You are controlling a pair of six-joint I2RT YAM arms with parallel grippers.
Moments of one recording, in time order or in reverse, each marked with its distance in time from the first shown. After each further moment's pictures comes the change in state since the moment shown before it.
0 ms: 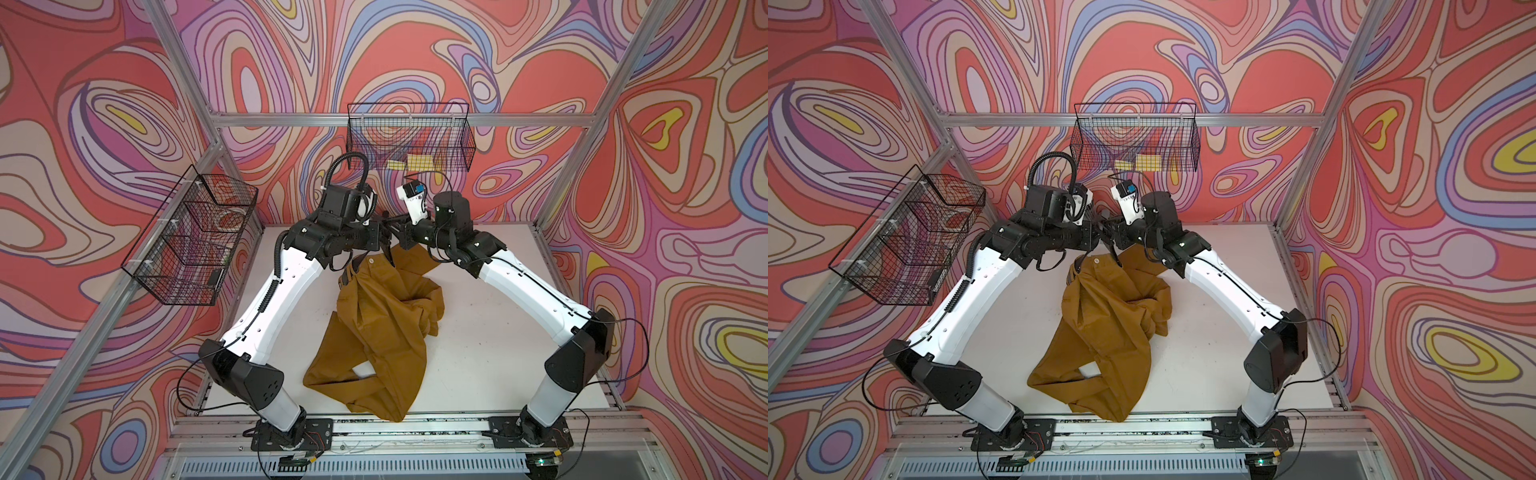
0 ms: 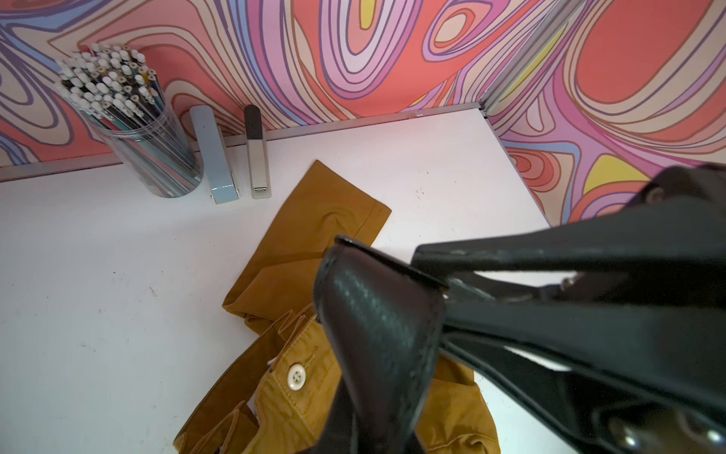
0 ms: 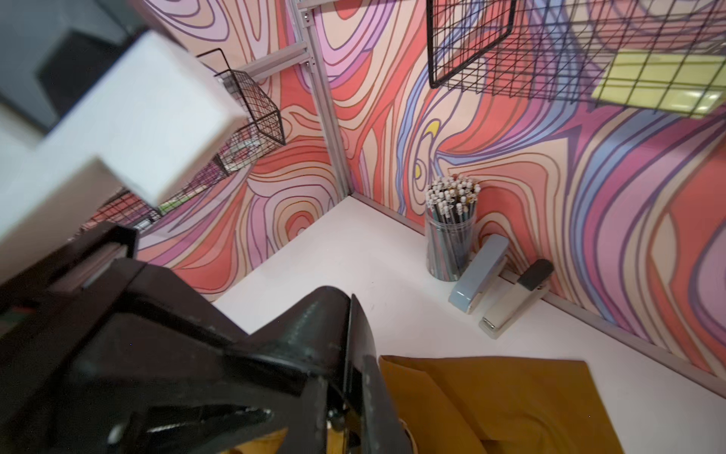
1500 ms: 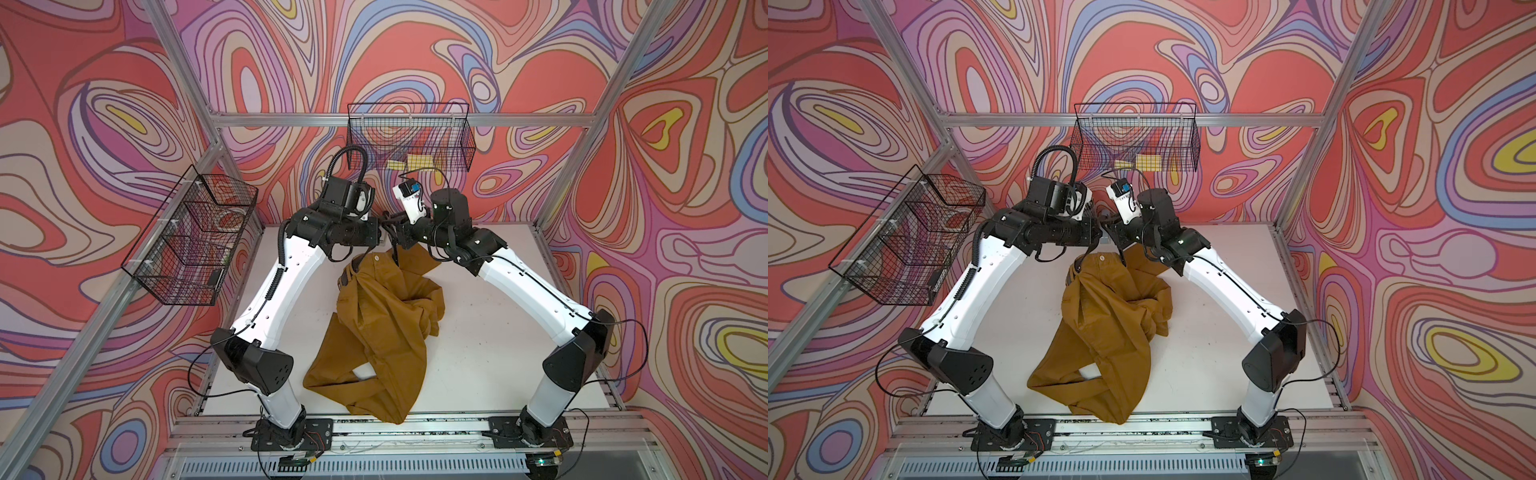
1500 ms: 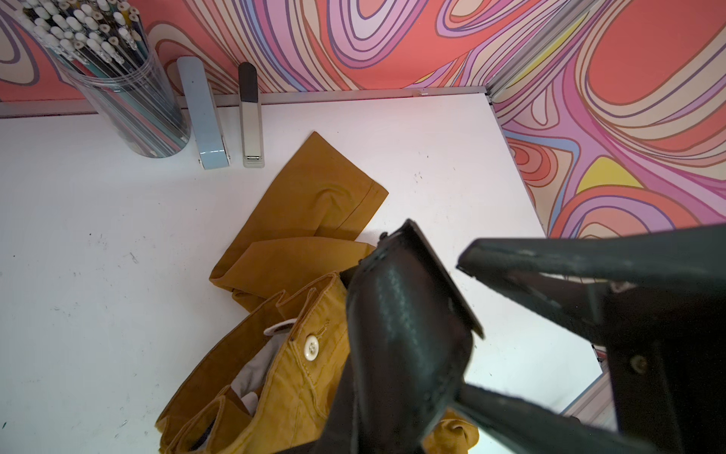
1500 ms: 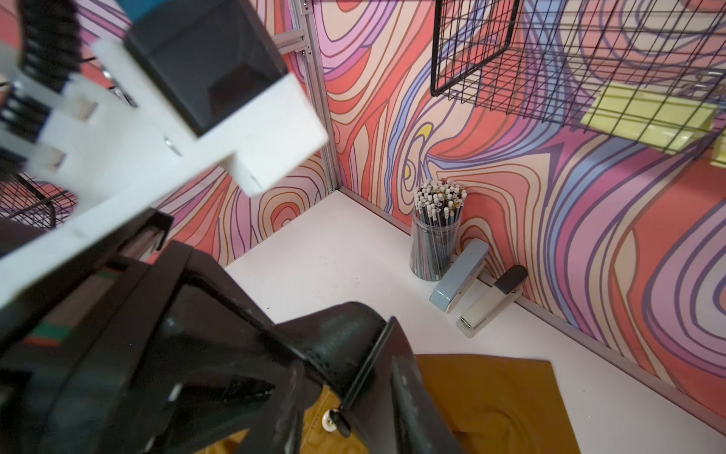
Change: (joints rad) left arm 0.022 0.103 0.148 -0.134 0.044 -0.067; right arm 0.043 0.008 0.061 -0.080 0.111 -0.109
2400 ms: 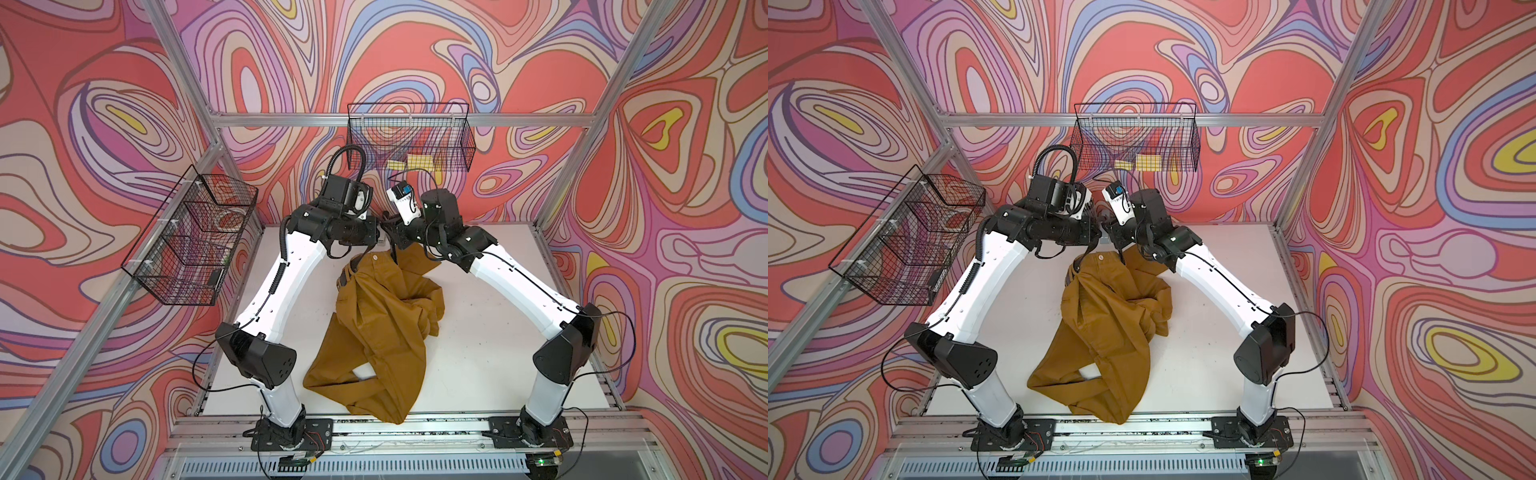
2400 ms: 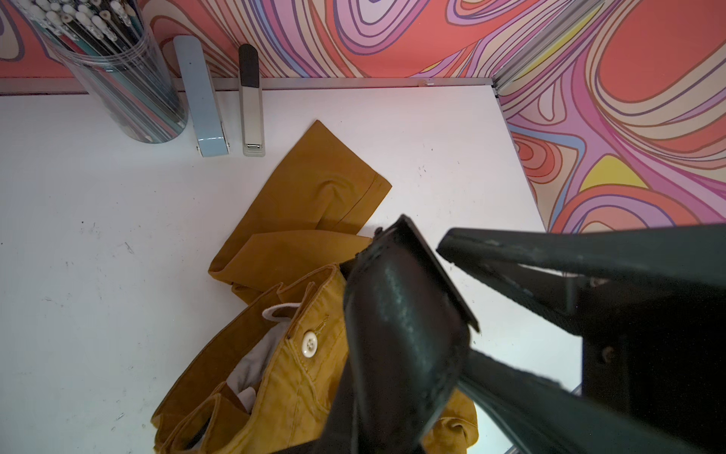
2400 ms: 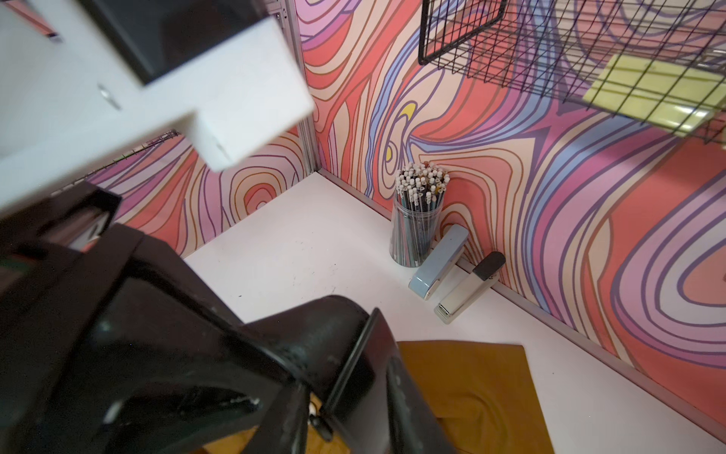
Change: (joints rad) left arm 0.025 0.034 0.026 -0.032 0.027 -0.003; right arm 0.009 0.067 0.076 -0.060 0.069 -0.049
